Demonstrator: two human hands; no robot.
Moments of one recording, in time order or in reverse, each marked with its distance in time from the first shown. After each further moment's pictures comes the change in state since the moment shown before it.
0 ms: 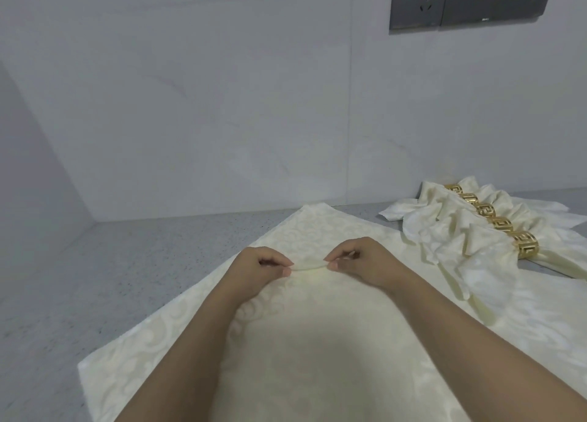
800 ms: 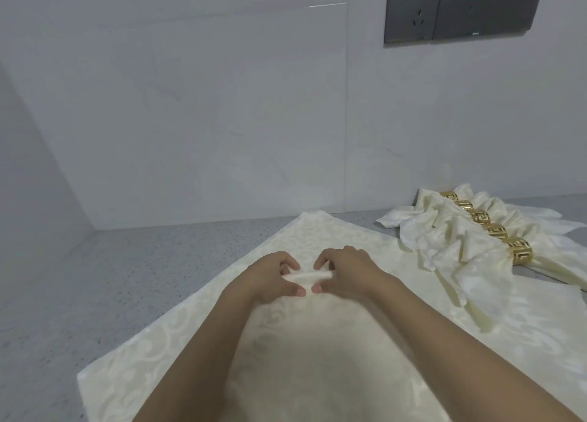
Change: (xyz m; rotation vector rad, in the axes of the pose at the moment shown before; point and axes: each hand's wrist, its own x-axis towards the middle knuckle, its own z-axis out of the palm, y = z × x) left_hand 0.013 0.018 0.010 0.391 -0.217 -0.109; right_hand 0.004 -0.026 0.018 -0.637 -0.070 0.098
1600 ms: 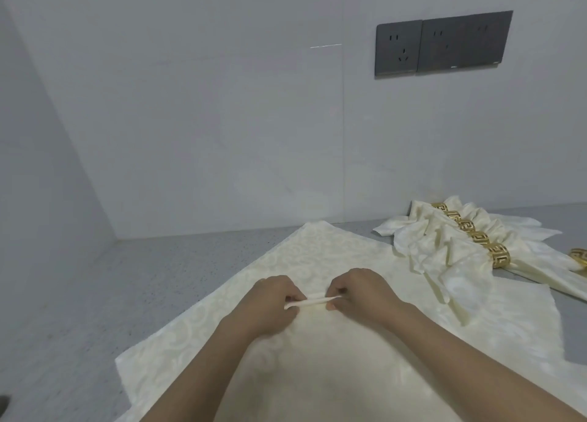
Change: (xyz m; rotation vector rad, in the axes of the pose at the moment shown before) left_hand -0.061 0.009 0.010 0.341 0.123 0.265; right_hand -0.052 0.001 0.001 -0.046 0.144 -0.192
